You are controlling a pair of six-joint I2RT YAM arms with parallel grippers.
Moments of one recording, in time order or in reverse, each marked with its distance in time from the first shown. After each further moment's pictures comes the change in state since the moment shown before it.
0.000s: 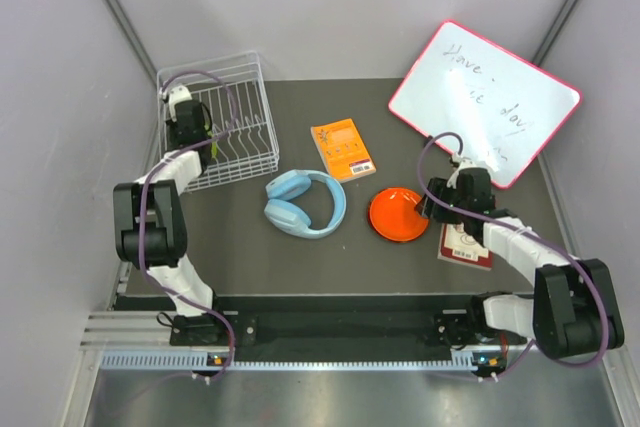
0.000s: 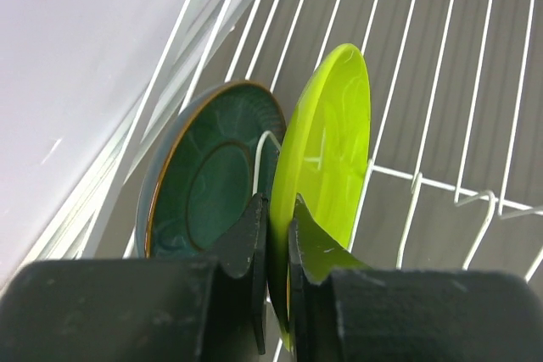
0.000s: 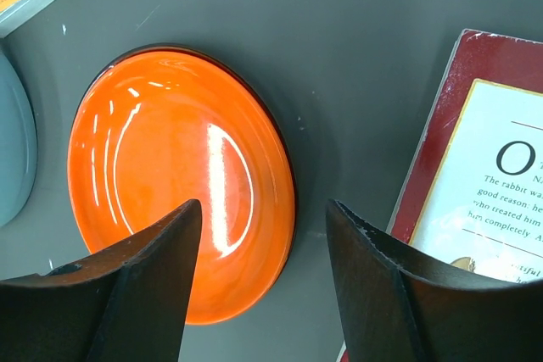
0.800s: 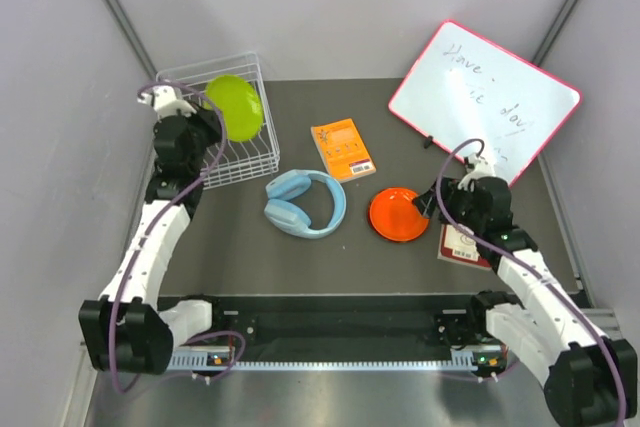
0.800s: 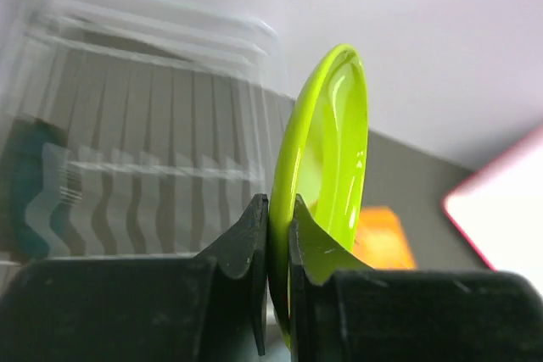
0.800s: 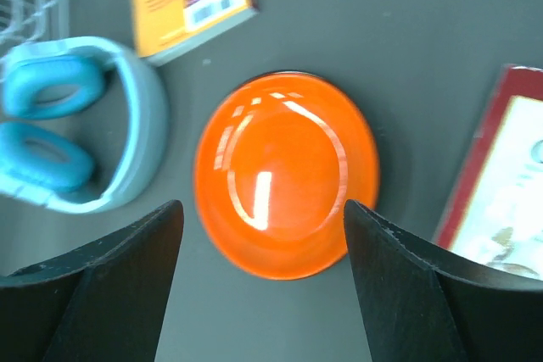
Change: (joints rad) left arm -0.118 -0.609 -0.157 -0.081 0.305 -0.238; right arm 0.018 -0.364 -0.032 -0.101 -0.039 0.067
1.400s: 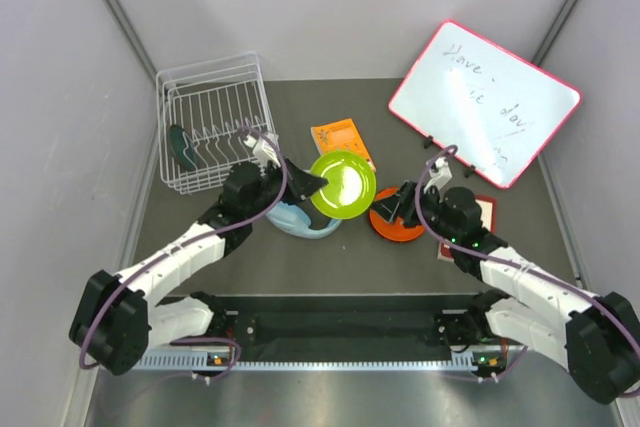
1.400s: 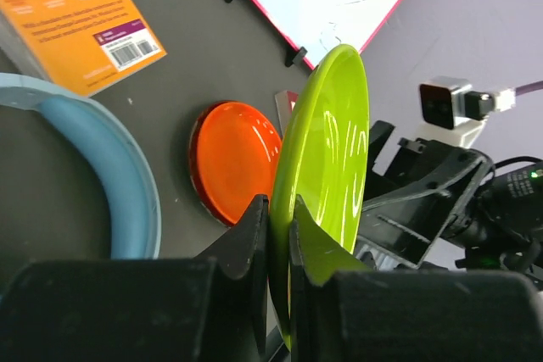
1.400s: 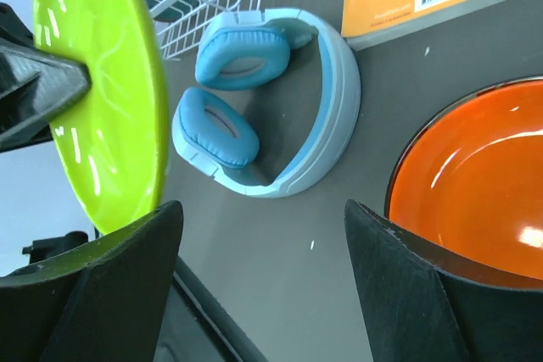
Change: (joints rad) left arm -0.486 -0.015 -0.348 0.213 0.420 -0.431; right arm 0.323 0.102 -0.113 0.508 -0.048 0.329
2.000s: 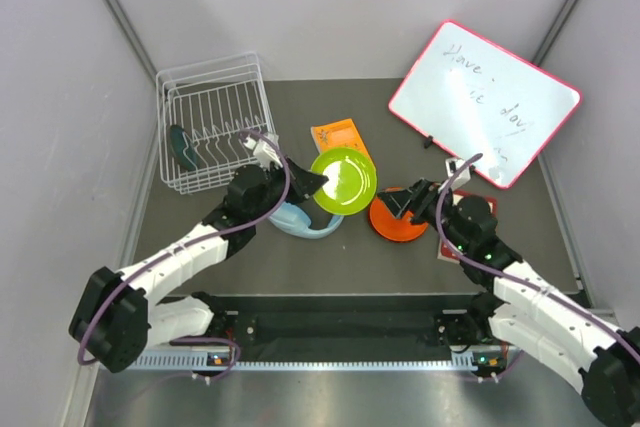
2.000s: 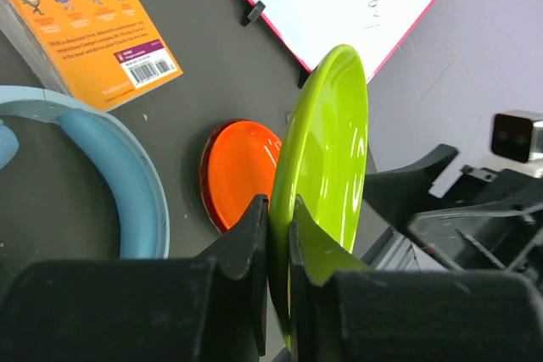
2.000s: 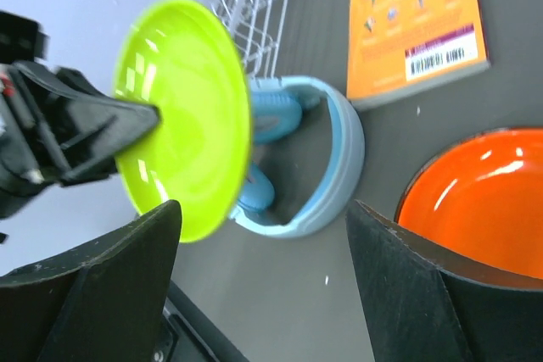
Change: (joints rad) left arm -0.053 0.018 -0.002 0.050 -0.111 -0.021; right arm 0.054 -0.154 0.001 -0.053 0.165 0.021
